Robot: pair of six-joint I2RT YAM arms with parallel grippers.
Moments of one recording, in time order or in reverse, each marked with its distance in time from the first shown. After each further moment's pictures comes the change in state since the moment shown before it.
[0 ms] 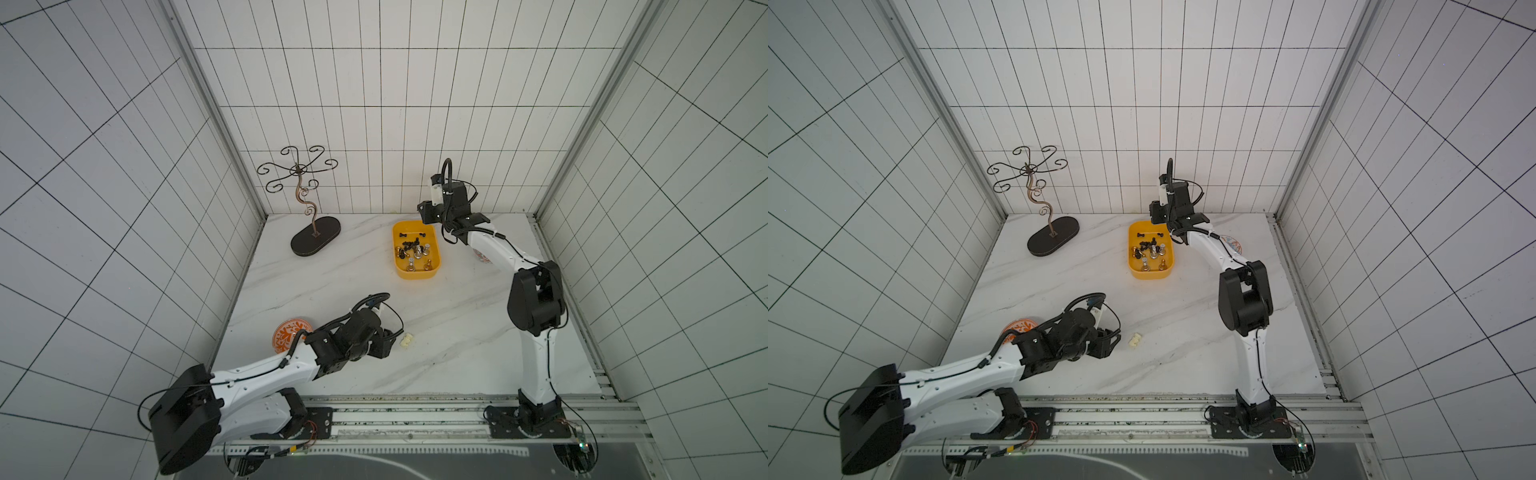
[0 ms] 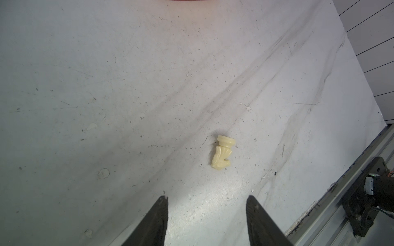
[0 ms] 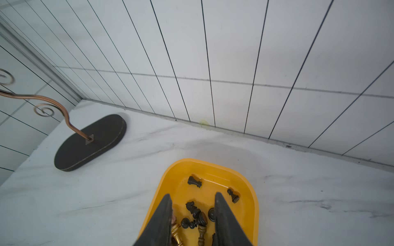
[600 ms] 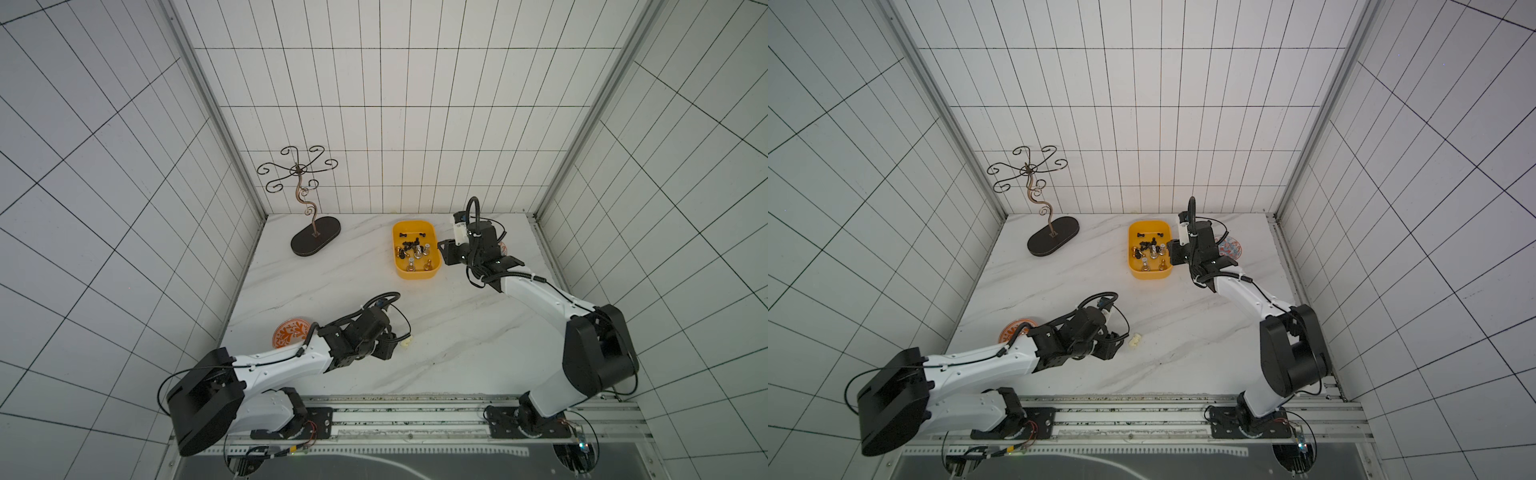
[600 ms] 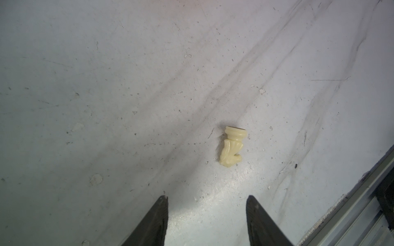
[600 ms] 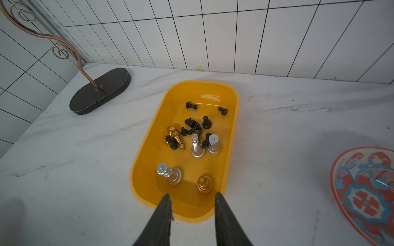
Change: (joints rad) left arm -0.009 0.129 0.050 -0.027 0.009 0.072; right arm 0.000 -0.505 -0.734 0.109 0.004 0.019
